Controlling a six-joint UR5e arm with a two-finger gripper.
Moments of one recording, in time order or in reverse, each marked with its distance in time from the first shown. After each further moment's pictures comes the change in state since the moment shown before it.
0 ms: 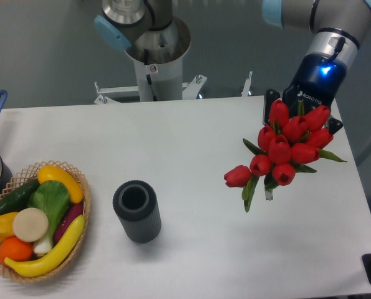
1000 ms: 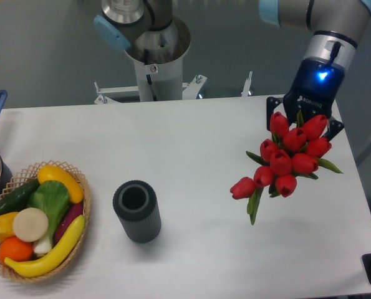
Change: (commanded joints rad) arm -0.055 0.018 0.000 0.008 0.343 -0.008
